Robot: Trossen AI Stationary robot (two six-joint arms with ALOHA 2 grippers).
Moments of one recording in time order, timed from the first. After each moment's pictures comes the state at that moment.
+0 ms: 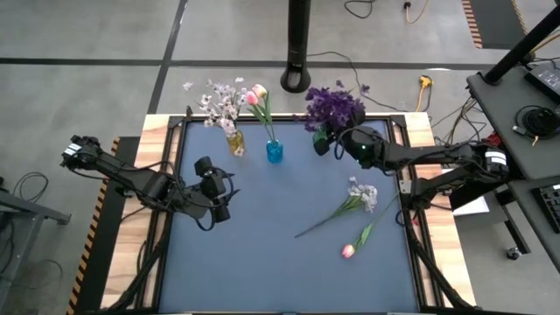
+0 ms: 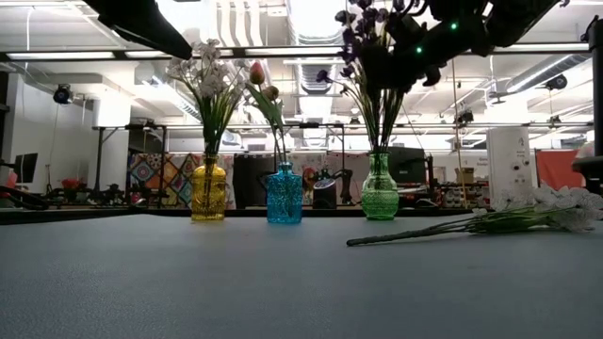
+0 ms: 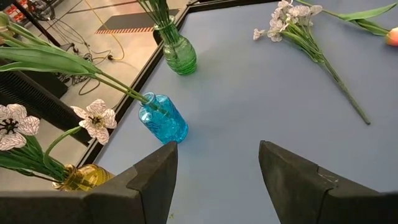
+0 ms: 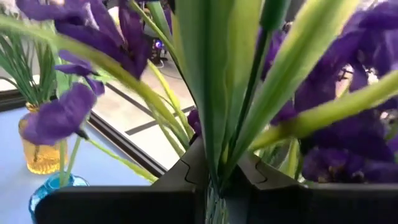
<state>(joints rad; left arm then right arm) -0.42 1.05 0.87 -0.60 -0.80 -0.30 -0.28 1.28 0.73 0.43 0.65 -0.12</state>
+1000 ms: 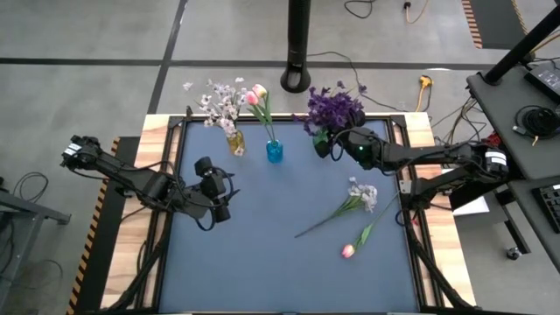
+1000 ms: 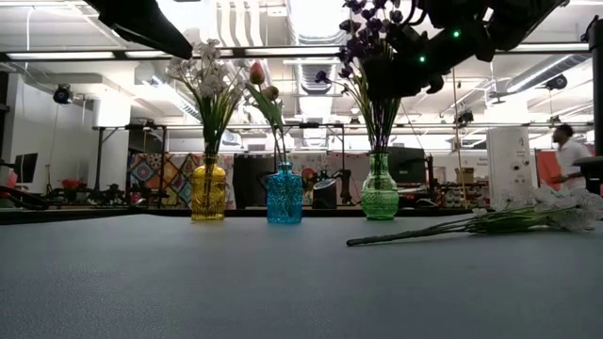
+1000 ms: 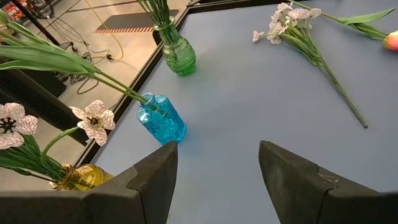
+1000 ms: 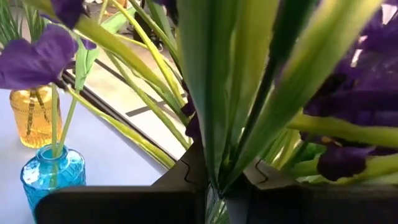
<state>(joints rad) -0.42 1.05 0.87 -0.60 -0.80 -0.31 -0.29 1.28 0.70 0.37 0.65 -0.10</state>
